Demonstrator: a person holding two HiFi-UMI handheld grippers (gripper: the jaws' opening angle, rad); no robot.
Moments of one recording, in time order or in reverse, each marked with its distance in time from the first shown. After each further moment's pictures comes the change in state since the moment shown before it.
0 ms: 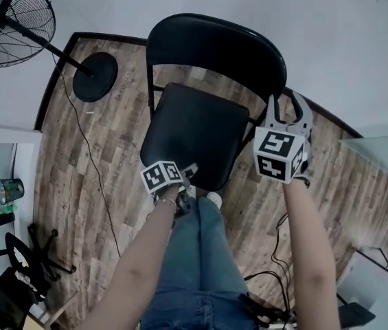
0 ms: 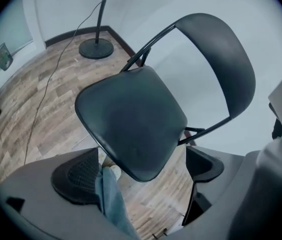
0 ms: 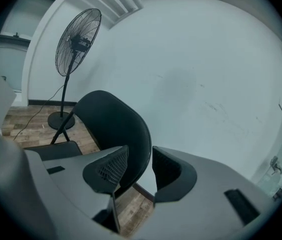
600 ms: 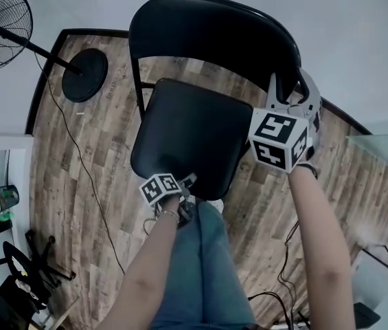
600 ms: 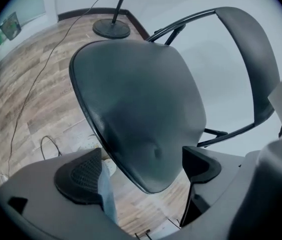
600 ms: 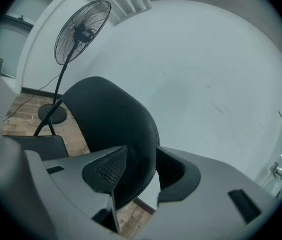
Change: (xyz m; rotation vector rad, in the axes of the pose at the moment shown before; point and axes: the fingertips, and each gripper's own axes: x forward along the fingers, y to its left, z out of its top) left arm 0.098 0.050 -0.028 -0.184 0.060 -0.026; right arm 0.076 0.019 -0.017 -0.067 -0.044 -0.078
